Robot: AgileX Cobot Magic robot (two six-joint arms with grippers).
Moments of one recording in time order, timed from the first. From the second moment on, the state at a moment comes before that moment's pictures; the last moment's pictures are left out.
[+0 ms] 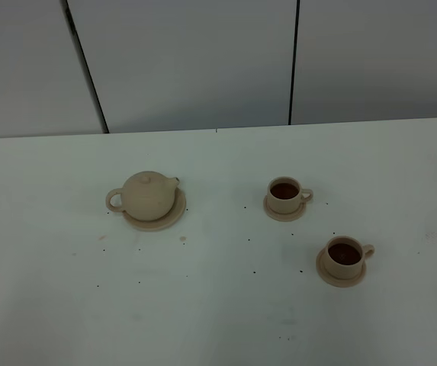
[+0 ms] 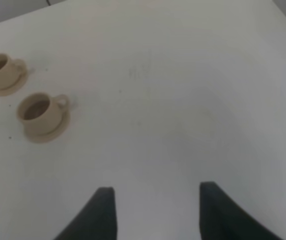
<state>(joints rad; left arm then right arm) 0.13 0.05 -0.51 0.09 1.04 -0.05 -0.04 -0.01 -0.49 0.04 1.07 0.15</state>
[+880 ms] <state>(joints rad) 0.13 -0.01 -0.51 0.05 1.04 0.01 -0.04 -0.01 -0.49 0.04 1.07 0.15</state>
